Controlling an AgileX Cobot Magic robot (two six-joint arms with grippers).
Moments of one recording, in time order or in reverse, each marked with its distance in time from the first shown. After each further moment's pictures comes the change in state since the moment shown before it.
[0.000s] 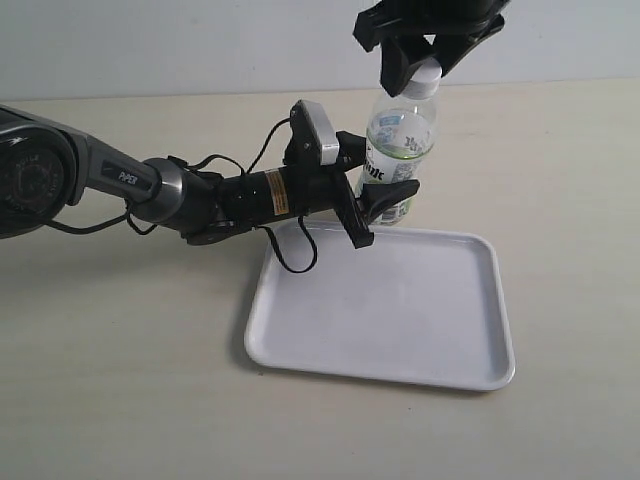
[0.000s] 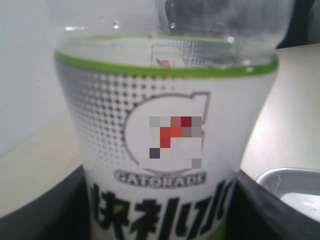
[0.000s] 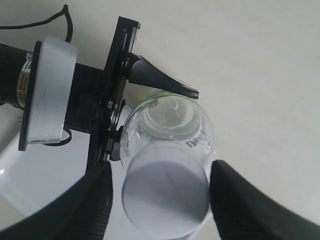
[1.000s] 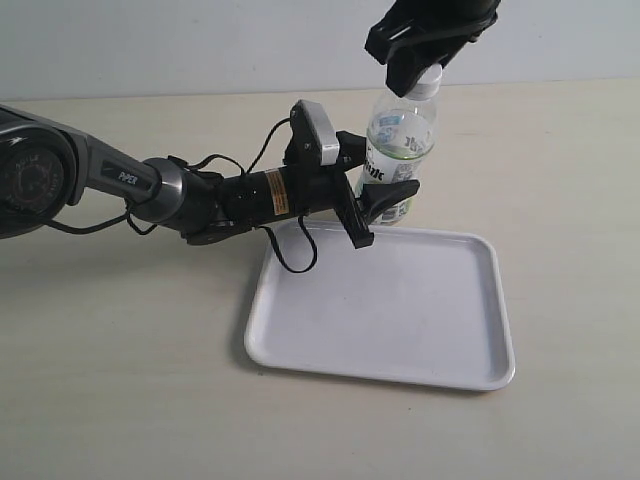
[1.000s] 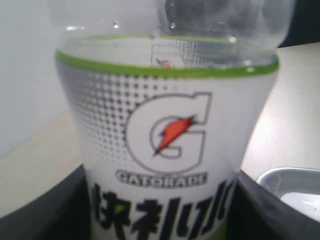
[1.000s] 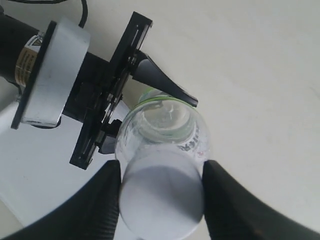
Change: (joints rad) left arm 0.000 0.000 0.000 0.000 0.002 0.004; right arm 0.000 0.000 0.000 0.000 -0.002 -0.196
